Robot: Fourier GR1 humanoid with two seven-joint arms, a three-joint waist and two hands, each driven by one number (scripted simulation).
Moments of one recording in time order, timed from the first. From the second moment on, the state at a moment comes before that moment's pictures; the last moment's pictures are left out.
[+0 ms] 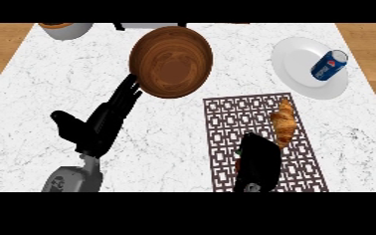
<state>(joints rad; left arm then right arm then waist) -0.13 0.12 -0.16 -1.56 0.24 -0.04 0.16 -0.04 -0.02 0.52 -1.57 1.27 0.13 1.02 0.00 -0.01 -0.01</state>
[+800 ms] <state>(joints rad) -0.15 0.09 -0.19 -1.53 0.22 -0.05 0.16 -0.59 -0.01 1.05 -1.61 0.93 0.16 1.04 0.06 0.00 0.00</state>
